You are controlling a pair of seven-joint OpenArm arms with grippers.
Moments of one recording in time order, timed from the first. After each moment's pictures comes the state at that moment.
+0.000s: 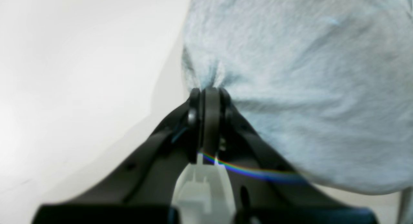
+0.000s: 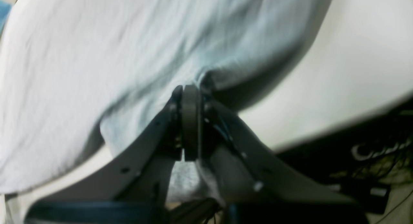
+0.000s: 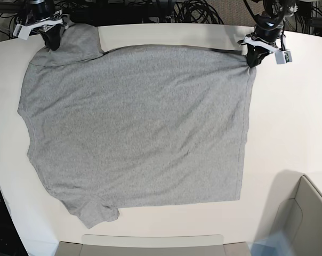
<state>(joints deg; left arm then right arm) 41.9 -15.3 -15.9 103.7 -45.3 -8.0 21.3 -53.8 29.5 6.6 100.7 61.0 4.5 7.5</state>
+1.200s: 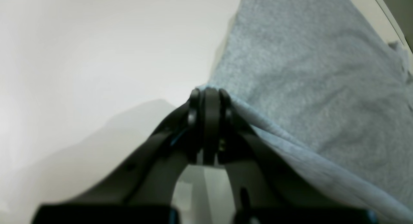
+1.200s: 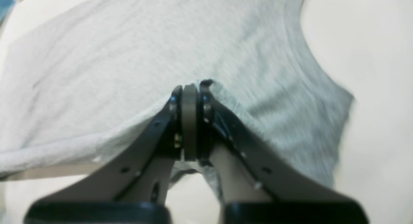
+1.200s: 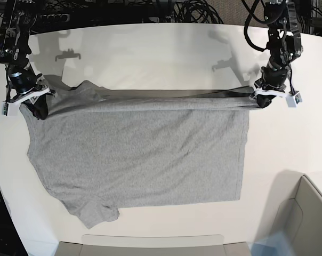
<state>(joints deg) 18.6 -17.0 -16.0 95.2 -47.8 8.5 31.5 -19.1 22.5 22.9 106.8 44.2 8.9 -38.0</state>
